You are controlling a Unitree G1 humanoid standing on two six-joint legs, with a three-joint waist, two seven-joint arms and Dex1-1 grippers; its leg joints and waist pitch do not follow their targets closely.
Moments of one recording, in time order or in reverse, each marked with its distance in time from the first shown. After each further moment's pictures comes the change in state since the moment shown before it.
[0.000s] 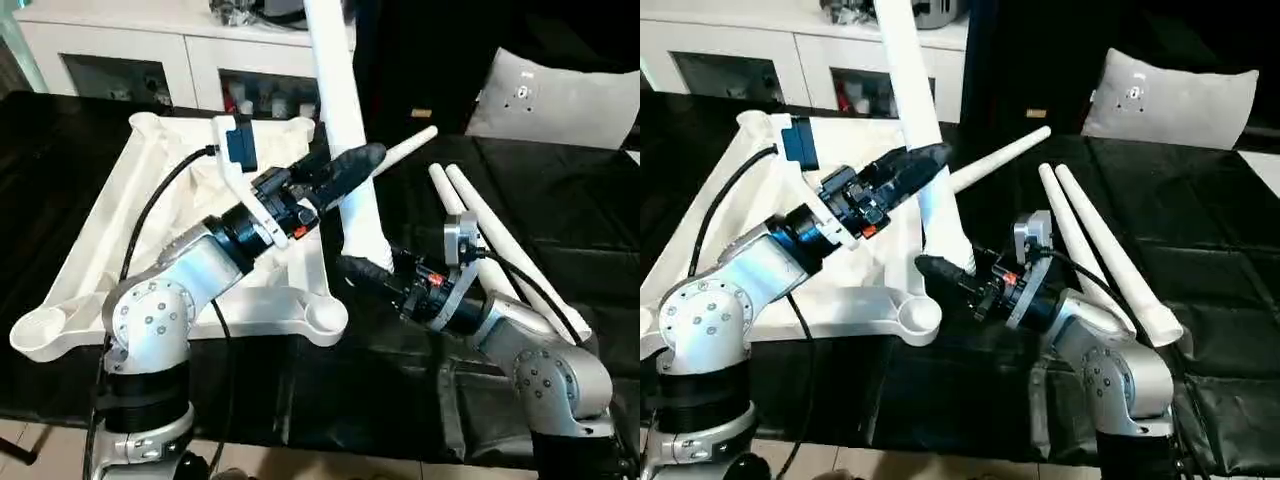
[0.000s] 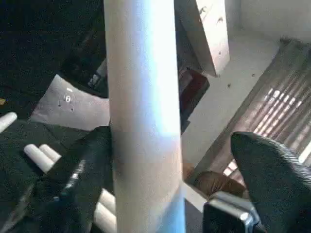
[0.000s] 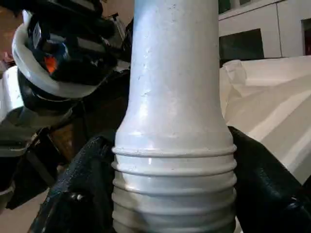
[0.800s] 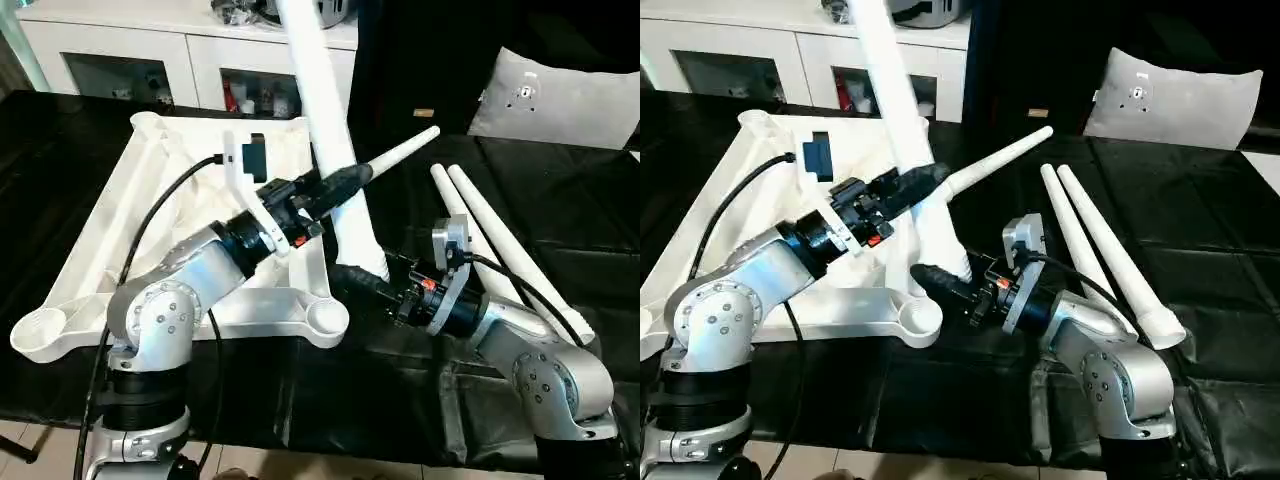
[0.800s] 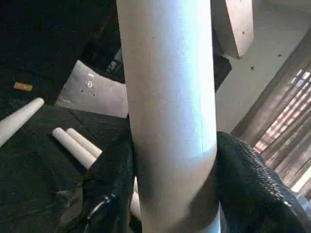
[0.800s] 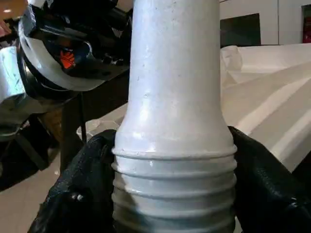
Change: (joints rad) left arm 0.004 0.020 -0.042 0.045 0.075 -0.045 0.006; right arm 0.004 -0.052 0.062 -0.004 -0.016 -0.023 -0.037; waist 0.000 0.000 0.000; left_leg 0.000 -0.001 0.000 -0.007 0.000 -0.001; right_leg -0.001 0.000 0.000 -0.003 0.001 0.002
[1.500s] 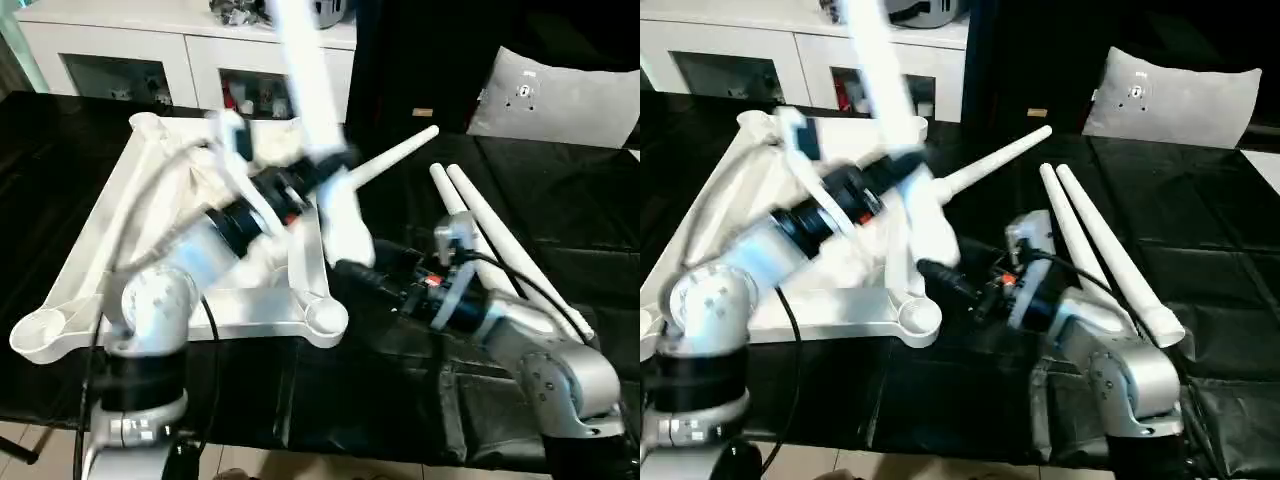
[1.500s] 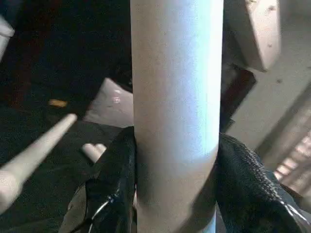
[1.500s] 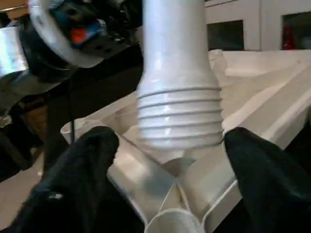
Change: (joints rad) left arm -0.066 0.026 0.057 0.080 0.041 -0.040 0.069; right arm 0.012 -0.035 -0.004 0.009 -0.007 -0.047 -0.011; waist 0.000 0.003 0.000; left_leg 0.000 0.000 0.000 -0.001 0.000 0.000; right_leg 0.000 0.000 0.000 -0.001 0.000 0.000
